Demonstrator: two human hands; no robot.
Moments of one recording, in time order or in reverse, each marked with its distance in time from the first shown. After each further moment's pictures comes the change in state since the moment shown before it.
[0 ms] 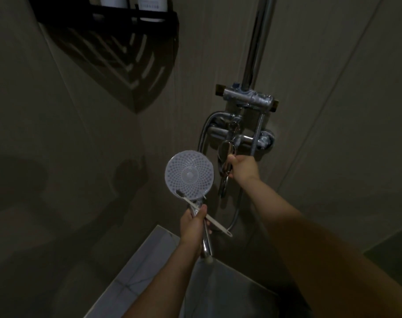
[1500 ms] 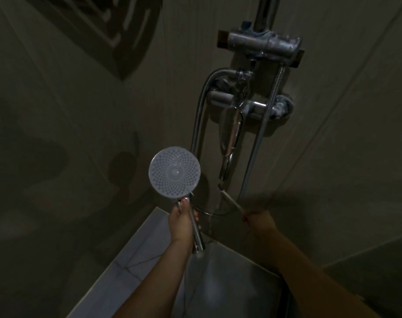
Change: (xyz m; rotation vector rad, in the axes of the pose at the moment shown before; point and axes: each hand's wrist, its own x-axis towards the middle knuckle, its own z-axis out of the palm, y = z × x) left_hand 0.056 -0.065 -0.020 0.003 0.165 -0.014; right_hand -0.009 0.199 -0.014 -0.497 -0.205 0.279
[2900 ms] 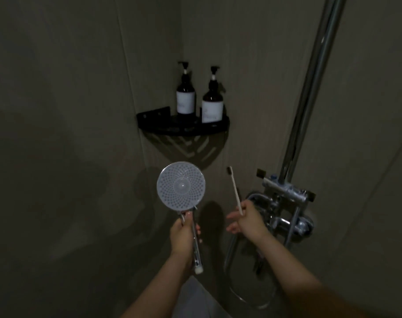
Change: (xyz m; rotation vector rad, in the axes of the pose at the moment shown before) left_hand -0.069 0.258 -0.018 -0.129 0.101 0.258; right_hand -0.102 -0.276 -0.097 0.410 -0.176 -0.515
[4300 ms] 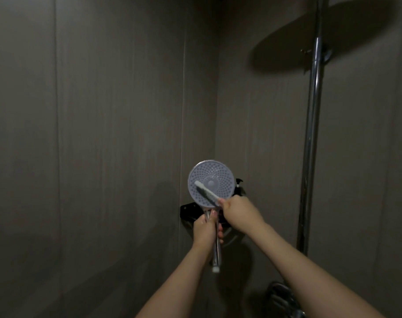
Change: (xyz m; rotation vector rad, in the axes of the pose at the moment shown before) left_hand -0.082 0.250 0.006 0.040 -0.279 0.397; right_hand -0.124 -0.302 0.024 -0.625 0.211 -0.657
